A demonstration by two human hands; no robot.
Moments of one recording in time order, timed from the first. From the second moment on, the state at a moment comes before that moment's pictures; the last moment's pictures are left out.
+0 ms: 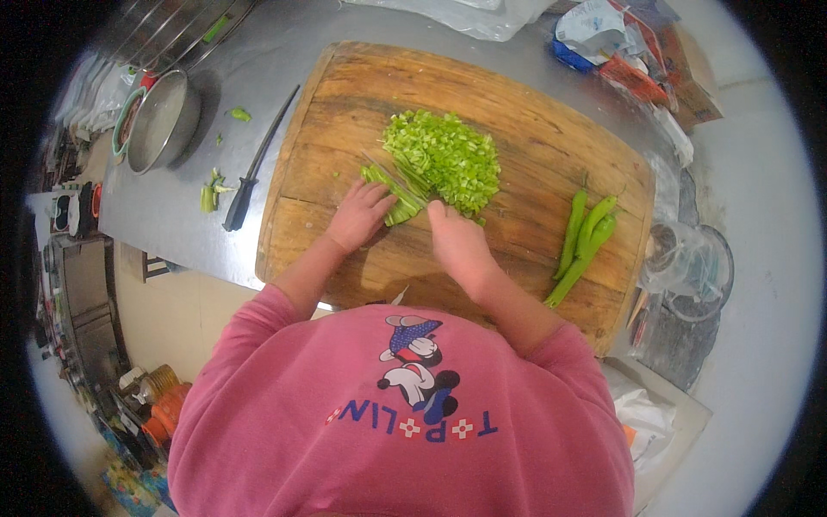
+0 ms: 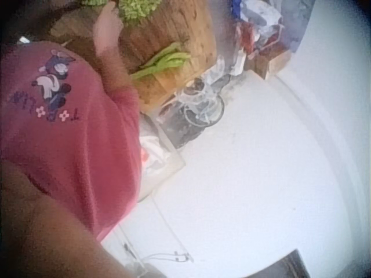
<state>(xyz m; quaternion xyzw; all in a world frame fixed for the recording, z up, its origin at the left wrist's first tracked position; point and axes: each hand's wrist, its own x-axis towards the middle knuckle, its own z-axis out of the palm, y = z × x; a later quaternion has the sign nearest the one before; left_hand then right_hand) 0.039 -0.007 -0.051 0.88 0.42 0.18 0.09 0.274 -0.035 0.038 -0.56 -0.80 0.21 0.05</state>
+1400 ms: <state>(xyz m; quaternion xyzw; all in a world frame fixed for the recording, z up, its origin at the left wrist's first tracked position) 0.043 -0.007 -0.053 0.87 0.41 0.25 0.12 0.246 -0.008 0.016 -0.58 -0.78 0.24 -0.05</state>
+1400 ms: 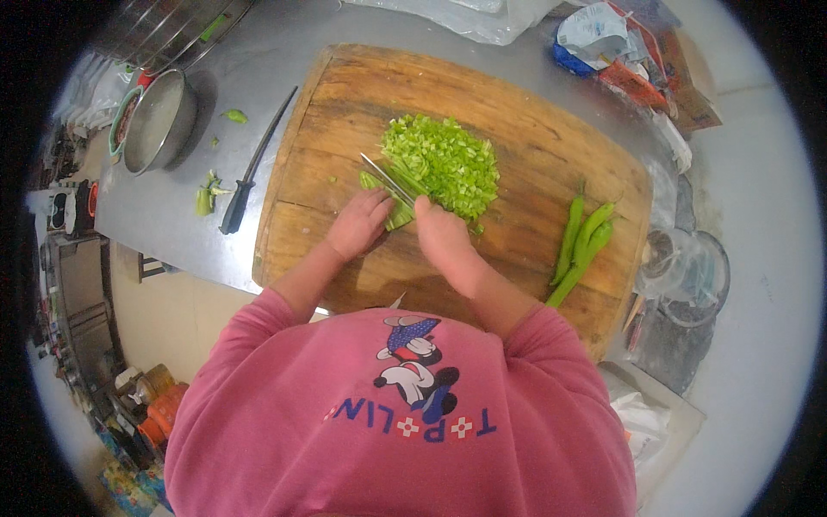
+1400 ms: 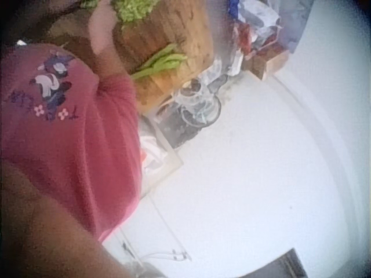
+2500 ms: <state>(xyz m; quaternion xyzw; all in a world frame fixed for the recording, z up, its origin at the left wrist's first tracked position) 0.048 -0.002 -0.058 0.86 0.42 0.26 0.16 0.257 -0.014 0.034 -0.56 -0.80 0.21 -0.02</state>
